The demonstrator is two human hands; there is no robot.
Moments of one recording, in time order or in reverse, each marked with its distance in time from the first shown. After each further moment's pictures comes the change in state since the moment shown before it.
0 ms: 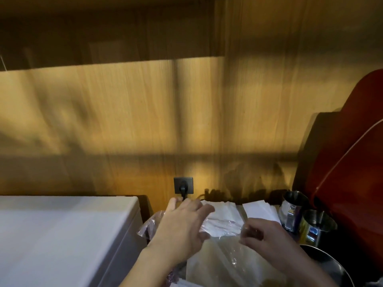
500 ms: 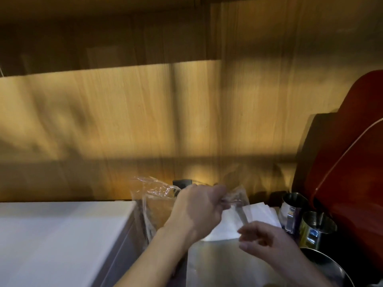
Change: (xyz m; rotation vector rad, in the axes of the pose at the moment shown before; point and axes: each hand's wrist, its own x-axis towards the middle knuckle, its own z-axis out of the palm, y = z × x) left_hand 0.031 0.021 -0.032 -0.157 0.262 0.099; right_hand -0.006 0.009 0.001 0.404 0.010 0.041
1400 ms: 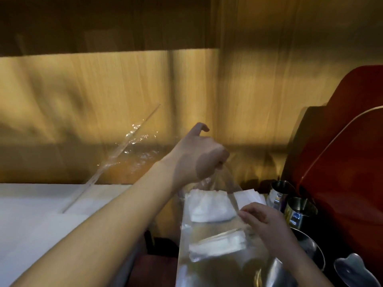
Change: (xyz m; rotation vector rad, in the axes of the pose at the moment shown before) left_hand 0.039 0.018 -0.058 0.441 -0.092 0.378; right_hand -0.011 0.011 -0.006 -0.063 0.203 -0.134
